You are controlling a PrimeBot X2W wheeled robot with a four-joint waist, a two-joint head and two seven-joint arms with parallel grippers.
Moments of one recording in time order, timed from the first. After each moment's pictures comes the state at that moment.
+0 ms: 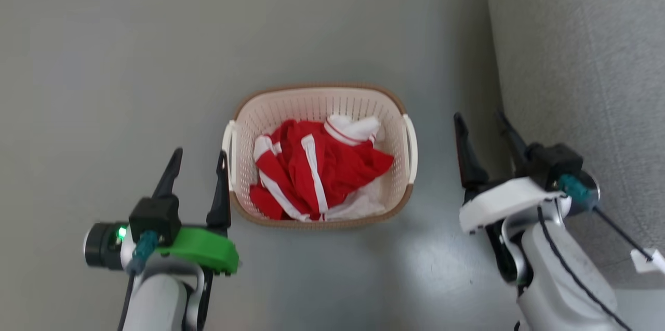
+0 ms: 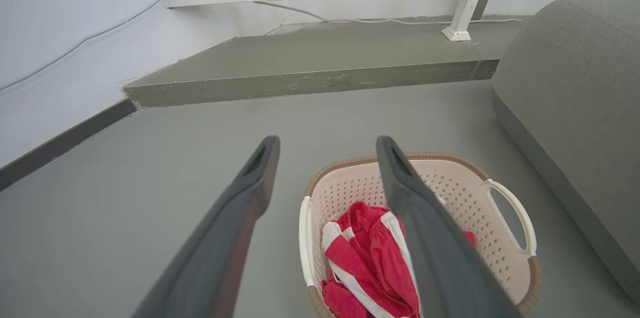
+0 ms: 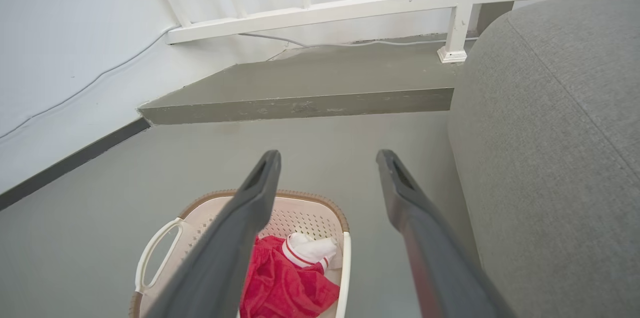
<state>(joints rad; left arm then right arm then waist) -0.16 0.06 -0.27 0.20 -0.21 0.06 -0.25 -0.21 -0.05 0.28 0.27 0.22 -0.06 -0.25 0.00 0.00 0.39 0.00</state>
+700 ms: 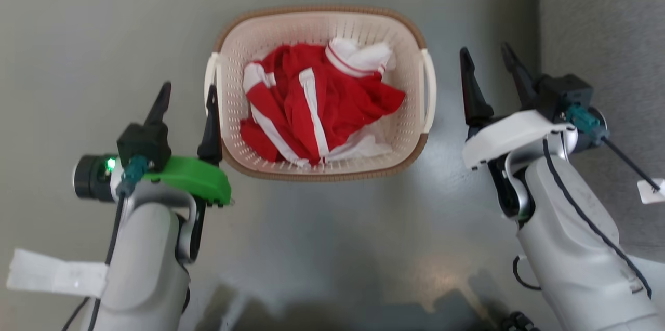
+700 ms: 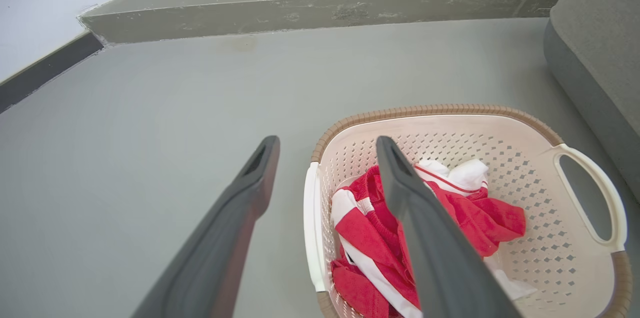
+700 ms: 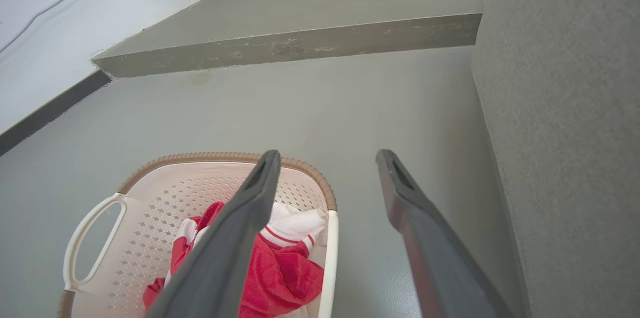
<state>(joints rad) -0.43 0.05 -0.26 0.40 -0.23 0.03 -0.25 -0.46 -0.06 0.26 0.43 0.24 -0.04 -0.25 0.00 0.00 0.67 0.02</state>
